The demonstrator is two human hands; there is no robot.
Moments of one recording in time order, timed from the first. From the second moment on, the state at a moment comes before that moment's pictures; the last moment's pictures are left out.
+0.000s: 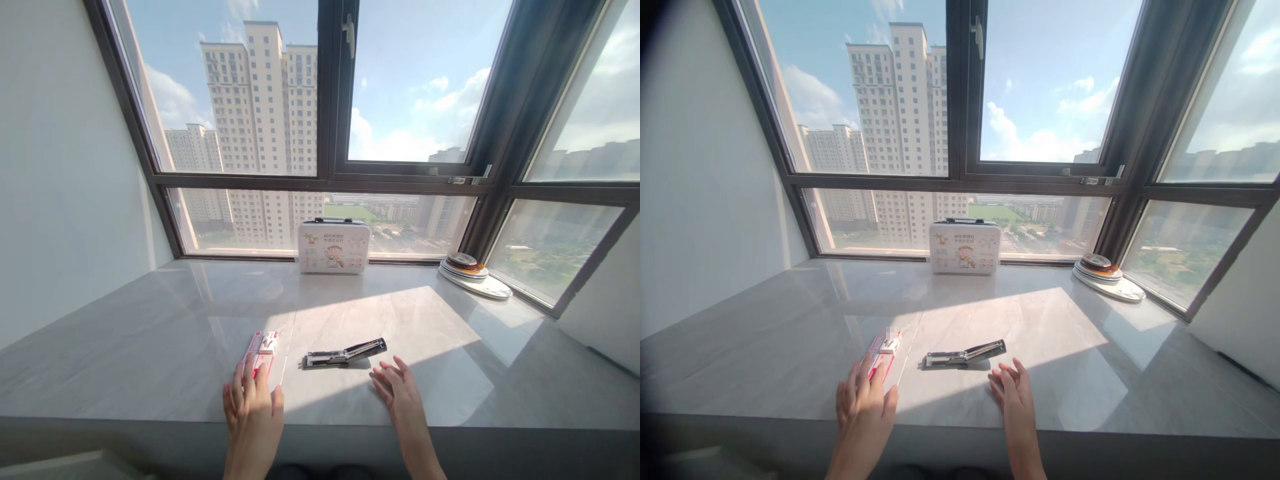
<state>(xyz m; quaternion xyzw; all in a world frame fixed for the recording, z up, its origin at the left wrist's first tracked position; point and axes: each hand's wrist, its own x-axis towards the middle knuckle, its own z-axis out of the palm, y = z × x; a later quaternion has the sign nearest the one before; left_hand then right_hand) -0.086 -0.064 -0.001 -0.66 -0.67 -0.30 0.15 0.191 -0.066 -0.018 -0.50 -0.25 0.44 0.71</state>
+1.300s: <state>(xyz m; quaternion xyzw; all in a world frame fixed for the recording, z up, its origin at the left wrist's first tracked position) -0.044 -0.037 0.026 -0.80 -0.43 -0.32 -0.25 0.169 -0.013 0.074 -0.53 -0.82 0.17 0.15</state>
